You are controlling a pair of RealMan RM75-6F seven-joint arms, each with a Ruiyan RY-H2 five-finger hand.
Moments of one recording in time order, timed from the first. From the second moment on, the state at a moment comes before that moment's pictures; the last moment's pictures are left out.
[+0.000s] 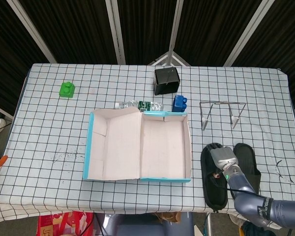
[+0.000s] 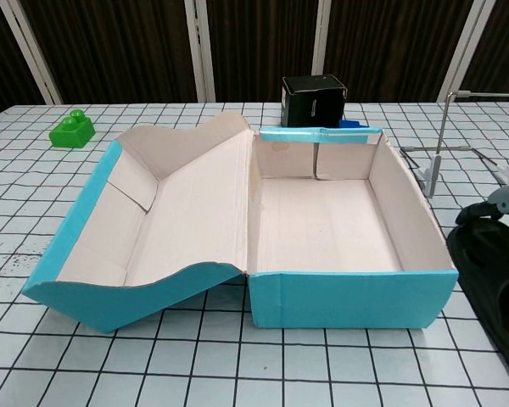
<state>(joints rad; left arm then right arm) -0.10 -1.16 -0.15 -1.48 1.40 1.54 -0.03 0.93 -1.17 -0.01 -1.89 -0.14 0.88 -0.90</state>
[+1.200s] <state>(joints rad) -0.10 -1.17 -0.15 -1.48 1.40 1.54 0.00 1.07 -1.11 -0.10 -1.86 -0.21 0.73 -0.72</state>
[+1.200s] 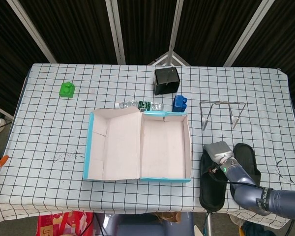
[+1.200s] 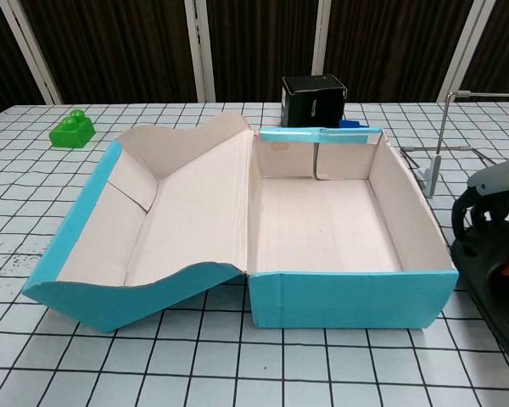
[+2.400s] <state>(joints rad) -0.10 -1.17 -0.15 -1.48 1.41 1.55 0.00 1.16 -0.77 0.02 -2.05 -0.41 0.59 -0.38</state>
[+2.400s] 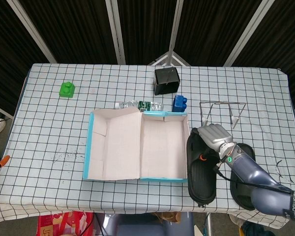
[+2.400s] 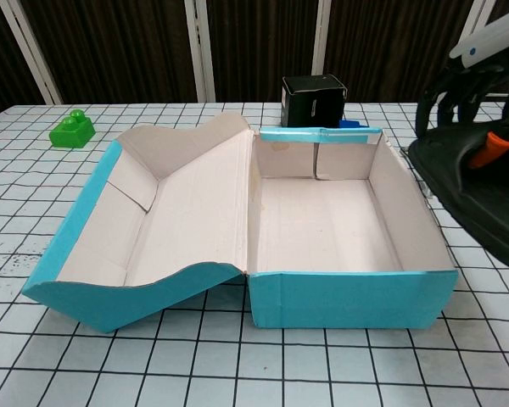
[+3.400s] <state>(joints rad) -0.11 -1.25 -0.17 -1.38 1.48 1.66 -0.09 0.80 -1.27 0.24 -1.83 -1.02 1.06 0.21</state>
